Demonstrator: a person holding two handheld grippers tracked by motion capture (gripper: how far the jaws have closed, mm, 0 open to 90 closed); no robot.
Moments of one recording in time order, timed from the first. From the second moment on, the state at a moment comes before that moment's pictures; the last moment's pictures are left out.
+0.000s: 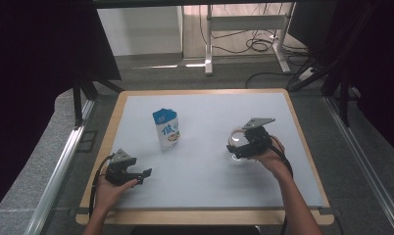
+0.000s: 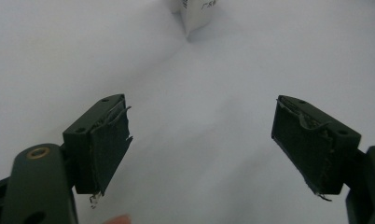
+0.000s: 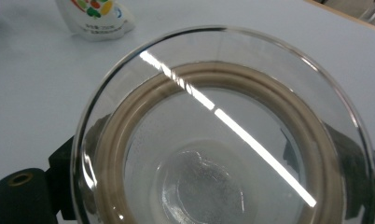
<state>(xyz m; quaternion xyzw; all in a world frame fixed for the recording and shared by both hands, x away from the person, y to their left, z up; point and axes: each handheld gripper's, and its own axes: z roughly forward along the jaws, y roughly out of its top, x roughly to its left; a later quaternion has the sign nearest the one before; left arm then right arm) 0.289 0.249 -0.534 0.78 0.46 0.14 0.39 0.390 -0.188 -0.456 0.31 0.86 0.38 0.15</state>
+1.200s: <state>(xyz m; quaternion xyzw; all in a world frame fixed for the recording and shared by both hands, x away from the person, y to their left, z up) 0.286 0.251 -0.533 0.78 0.46 0.14 0.40 0.357 -0.183 -0.448 0.30 0.84 0.42 0.16</state>
